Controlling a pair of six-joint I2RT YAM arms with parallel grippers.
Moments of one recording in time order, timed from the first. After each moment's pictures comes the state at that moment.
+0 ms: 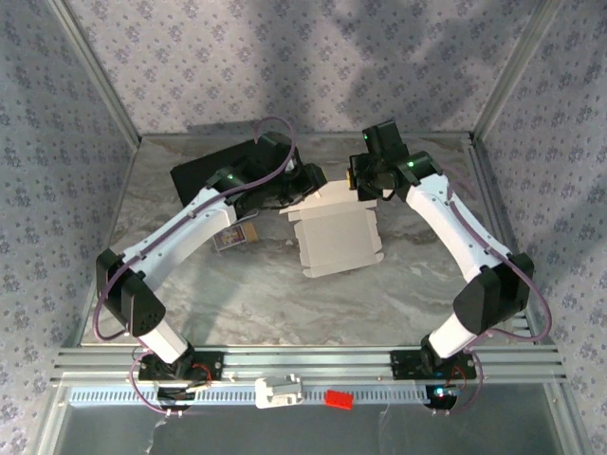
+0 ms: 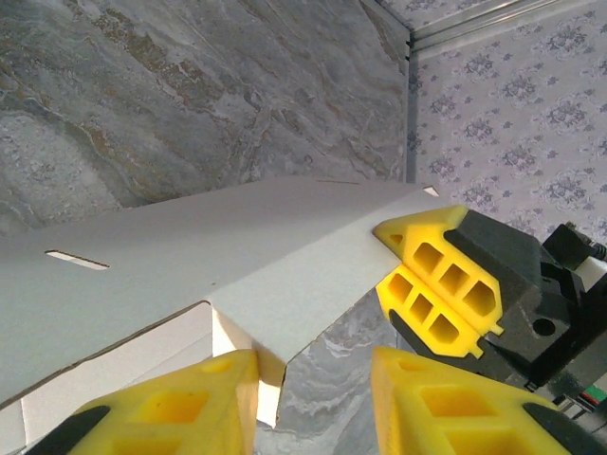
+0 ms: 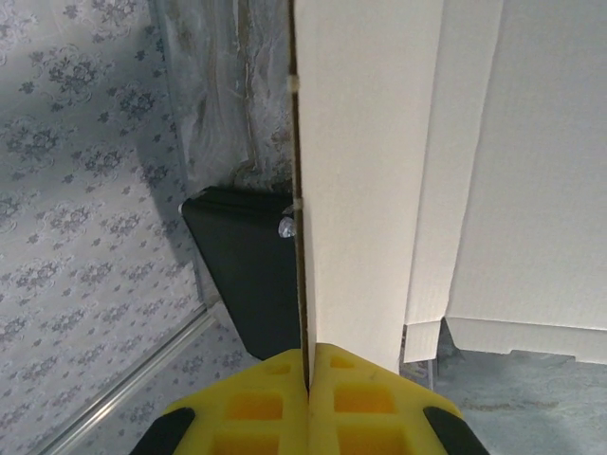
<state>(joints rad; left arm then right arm) -0.74 1.61 1.60 -0.61 0.15 -1.07 0.45 1.58 1.59 -0.85 -0.08 1.80</state>
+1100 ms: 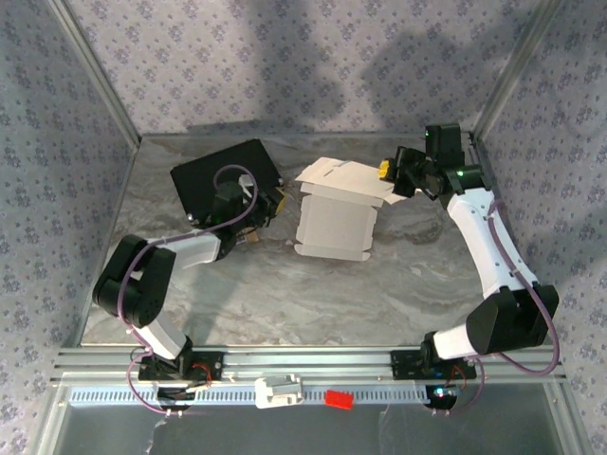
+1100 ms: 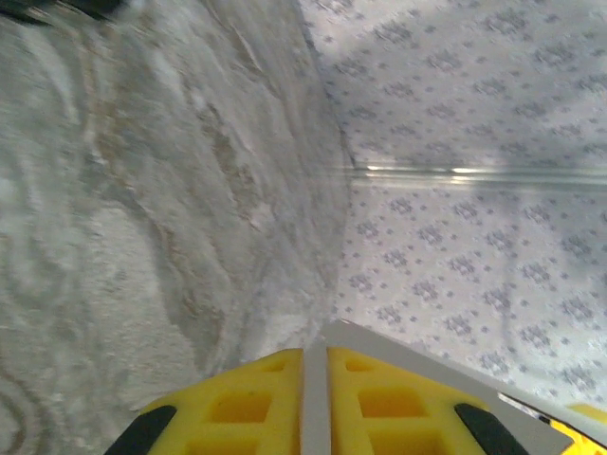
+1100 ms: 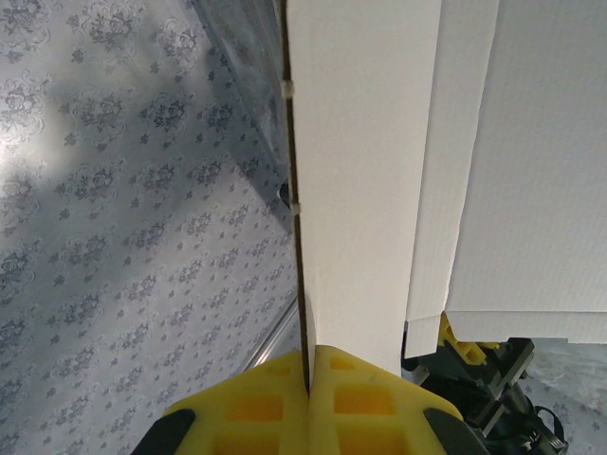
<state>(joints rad) -0.46 1.64 0.78 0.58 0.36 -1.41 0.14 1.41 1.41 -0.71 -0.42 1.95</state>
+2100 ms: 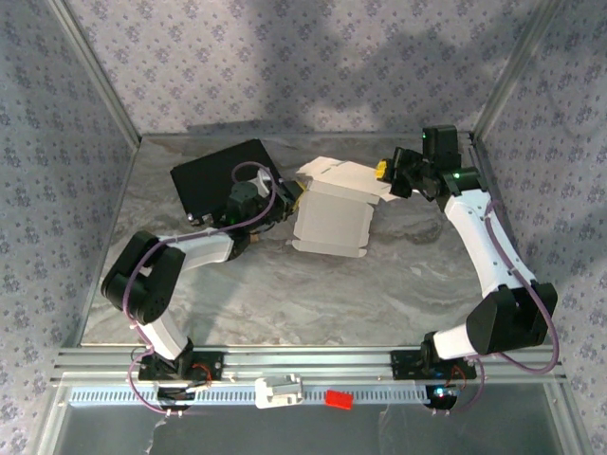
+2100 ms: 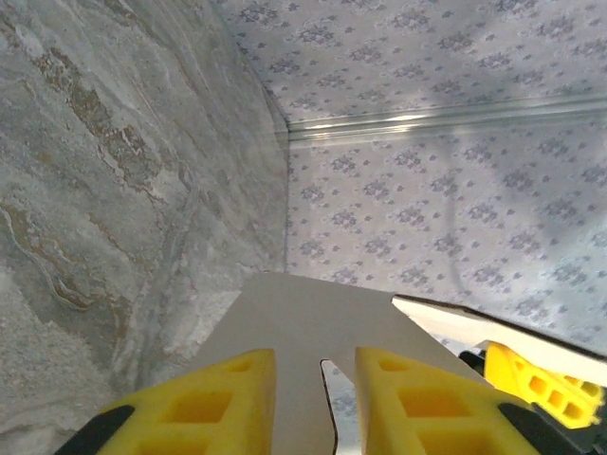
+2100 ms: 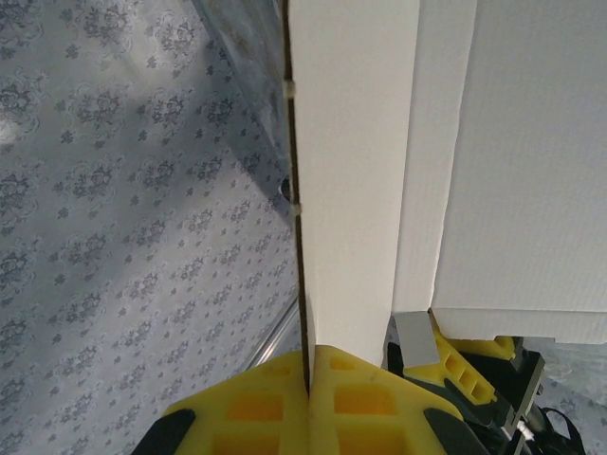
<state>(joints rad) -0.56 1.68 0.84 0.68 0.33 -1.38 0.16 1.41 1.38 -0.65 -0.43 1.98</state>
